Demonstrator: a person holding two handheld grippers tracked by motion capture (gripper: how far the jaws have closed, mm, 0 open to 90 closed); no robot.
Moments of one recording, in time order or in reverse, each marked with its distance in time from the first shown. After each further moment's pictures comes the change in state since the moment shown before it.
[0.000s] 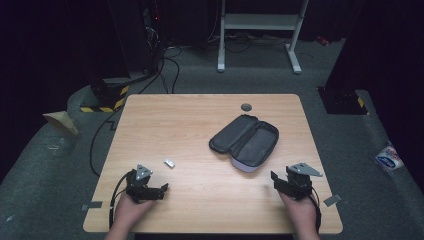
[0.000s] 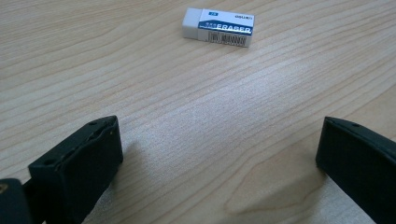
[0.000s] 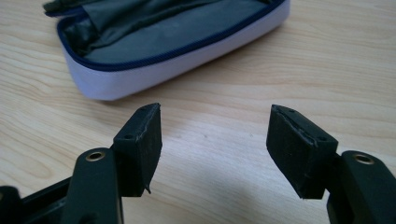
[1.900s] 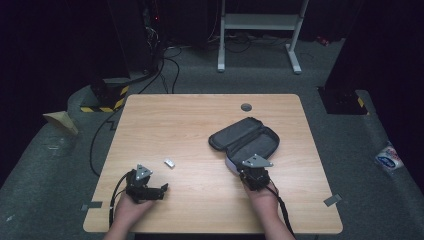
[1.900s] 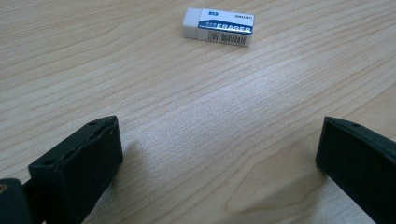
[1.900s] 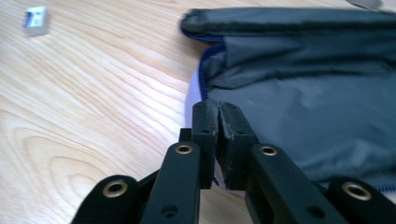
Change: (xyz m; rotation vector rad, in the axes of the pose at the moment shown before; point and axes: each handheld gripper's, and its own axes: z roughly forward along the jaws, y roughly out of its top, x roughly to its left) left arm 0.000 0.000 0.000 -0.001 -0.003 -0.001; right arm 0.102 0.034 0.050 -0.003 0.164 -0.191
